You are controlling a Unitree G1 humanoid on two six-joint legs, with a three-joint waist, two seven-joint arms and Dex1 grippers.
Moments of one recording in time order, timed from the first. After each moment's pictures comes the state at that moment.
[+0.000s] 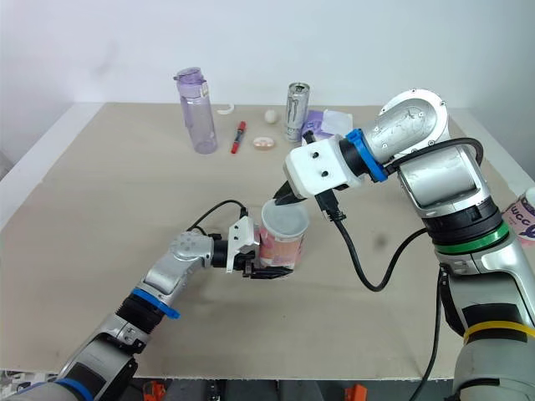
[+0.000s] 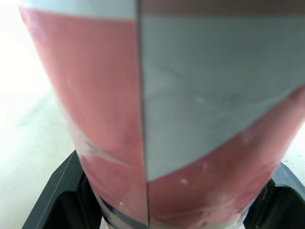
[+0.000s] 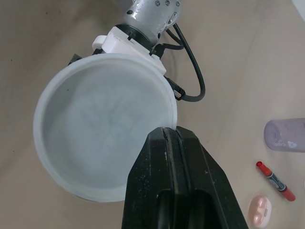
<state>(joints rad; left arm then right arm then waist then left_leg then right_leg) -0.56 0.18 -0.36 0.33 -0.16 0.04 -1.06 -1.07 -0.84 0.35 -0.01 0.13 0.07 1.56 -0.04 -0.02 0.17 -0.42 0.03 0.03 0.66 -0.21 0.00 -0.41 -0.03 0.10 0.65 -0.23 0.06</state>
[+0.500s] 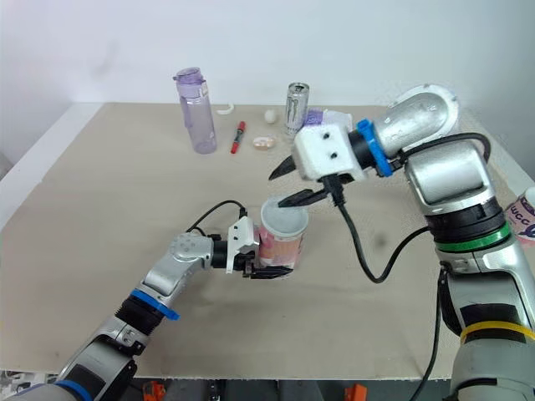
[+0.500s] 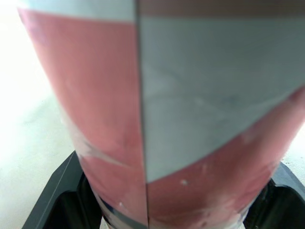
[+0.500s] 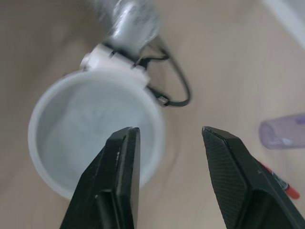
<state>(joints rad) -0.55 0.19 -0.36 0.32 -0.16 0.05 -1.05 -1.06 -0.84 0.23 0.01 0.25 0.25 1.54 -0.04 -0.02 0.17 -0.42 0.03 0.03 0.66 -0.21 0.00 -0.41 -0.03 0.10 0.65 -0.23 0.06</state>
